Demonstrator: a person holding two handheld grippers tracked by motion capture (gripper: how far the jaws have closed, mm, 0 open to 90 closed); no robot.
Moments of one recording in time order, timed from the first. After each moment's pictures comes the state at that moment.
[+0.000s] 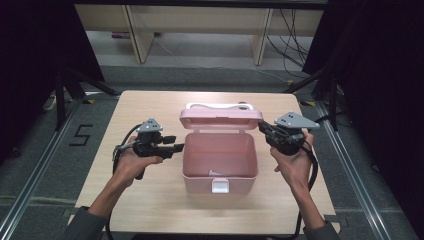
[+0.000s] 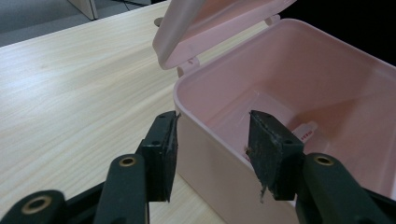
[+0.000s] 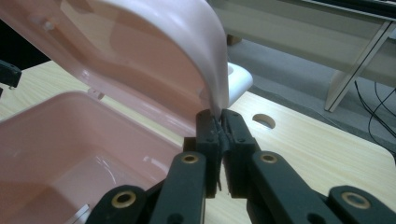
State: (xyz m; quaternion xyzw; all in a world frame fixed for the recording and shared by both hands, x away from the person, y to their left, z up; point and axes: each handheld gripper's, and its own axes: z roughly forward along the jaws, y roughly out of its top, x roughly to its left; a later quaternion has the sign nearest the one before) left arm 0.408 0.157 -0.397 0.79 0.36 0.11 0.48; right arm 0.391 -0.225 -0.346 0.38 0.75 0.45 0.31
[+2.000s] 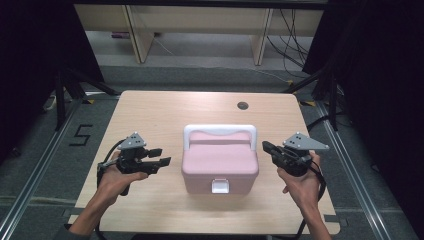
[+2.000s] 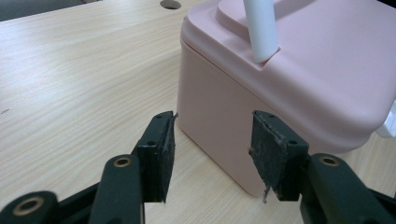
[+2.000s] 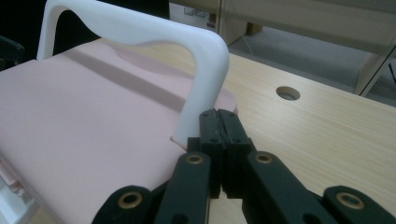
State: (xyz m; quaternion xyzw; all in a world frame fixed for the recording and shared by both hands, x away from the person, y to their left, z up) left arm 0.373 0.192 -0.412 0.79 0.37 0.12 0.48; right arm 0.357 -0.246 -0.378 0.38 0.76 0.47 0.25
